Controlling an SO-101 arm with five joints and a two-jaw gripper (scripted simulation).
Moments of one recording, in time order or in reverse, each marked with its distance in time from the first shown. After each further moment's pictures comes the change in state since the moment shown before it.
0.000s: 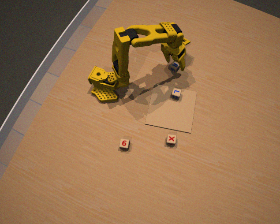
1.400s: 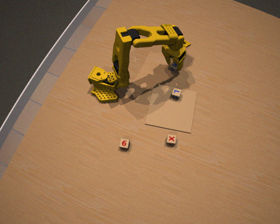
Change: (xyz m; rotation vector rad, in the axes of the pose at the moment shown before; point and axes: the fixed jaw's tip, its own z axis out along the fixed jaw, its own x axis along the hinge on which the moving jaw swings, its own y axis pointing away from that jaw) arm 0.001 -0.004 0.008 0.000 0.001 0.000
